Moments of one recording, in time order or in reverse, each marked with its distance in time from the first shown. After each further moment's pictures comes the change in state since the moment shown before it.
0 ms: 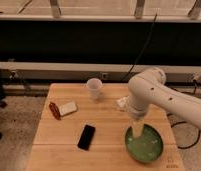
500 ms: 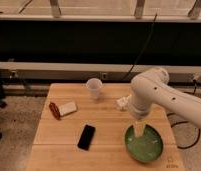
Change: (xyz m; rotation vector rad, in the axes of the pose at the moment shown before) arm 0.008 0.002 -0.004 0.006 -0.001 0.014
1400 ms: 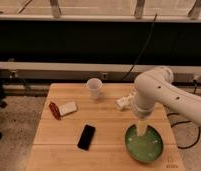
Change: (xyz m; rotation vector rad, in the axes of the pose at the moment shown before) arm 0.012 0.000 -0.006 0.011 0.000 0.024
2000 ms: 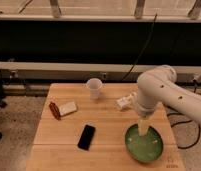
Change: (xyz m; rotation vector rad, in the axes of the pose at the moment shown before) arm 0.005 0.000 -0.003 0.005 0.002 0.010
